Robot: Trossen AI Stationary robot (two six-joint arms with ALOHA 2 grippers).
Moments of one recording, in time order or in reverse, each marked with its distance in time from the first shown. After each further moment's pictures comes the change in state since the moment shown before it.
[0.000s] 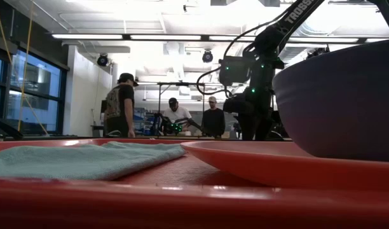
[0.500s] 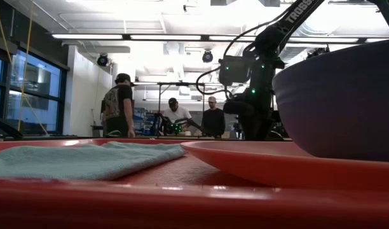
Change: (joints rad) left arm 0.000 0.000 0.000 0.000 0.000 0.000; right arm 0.022 0.025 -0.001 0.010 0.037 0.027
